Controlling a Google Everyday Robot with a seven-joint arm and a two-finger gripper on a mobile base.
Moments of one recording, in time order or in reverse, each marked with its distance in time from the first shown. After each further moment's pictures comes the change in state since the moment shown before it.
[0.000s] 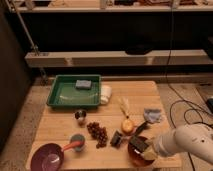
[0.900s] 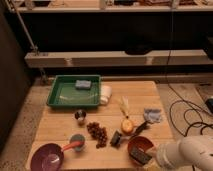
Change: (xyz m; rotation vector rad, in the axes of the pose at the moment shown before) arm 0.030 0.036 -0.014 -0.026 0.018 -0.074
